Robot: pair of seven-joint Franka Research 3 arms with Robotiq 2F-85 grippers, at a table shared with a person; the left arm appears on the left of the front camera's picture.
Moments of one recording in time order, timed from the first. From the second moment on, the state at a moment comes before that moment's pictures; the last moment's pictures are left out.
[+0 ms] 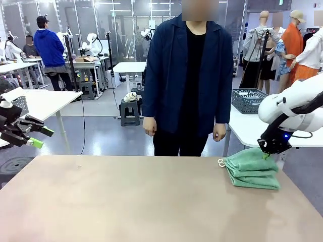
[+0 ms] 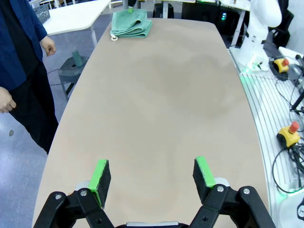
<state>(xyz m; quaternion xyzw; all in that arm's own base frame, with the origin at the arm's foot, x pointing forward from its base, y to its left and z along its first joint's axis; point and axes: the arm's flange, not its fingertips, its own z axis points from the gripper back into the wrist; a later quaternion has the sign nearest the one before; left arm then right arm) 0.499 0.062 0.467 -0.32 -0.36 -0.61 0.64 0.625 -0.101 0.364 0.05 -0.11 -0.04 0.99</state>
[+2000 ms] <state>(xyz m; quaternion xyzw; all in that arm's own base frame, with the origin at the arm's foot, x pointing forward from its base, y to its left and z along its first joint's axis) 0.499 0.062 0.467 -0.32 -0.36 -0.61 0.64 0.397 -0.060 0.685 0.06 -0.14 0.02 0.99</state>
